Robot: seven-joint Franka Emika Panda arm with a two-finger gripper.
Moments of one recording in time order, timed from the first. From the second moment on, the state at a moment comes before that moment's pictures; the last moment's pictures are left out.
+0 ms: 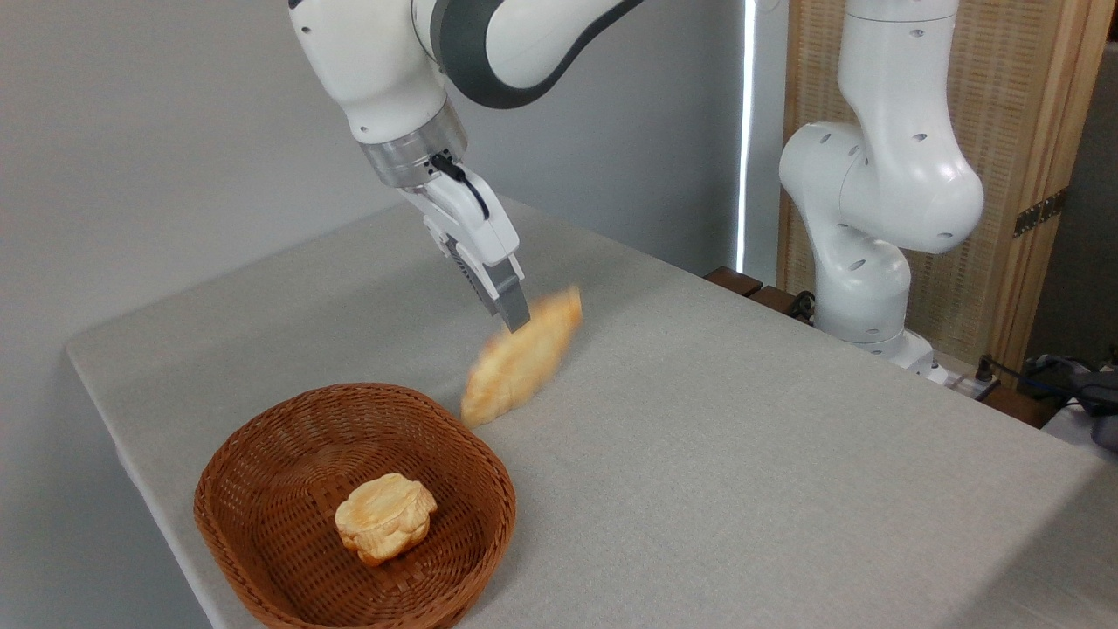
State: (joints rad) arm -0.14 -0.05 -0.12 -1.91 -0.10 1.60 0.65
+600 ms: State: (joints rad) arm -0.12 -0.02 -0.05 -1.84 -0.07 1.86 0.65
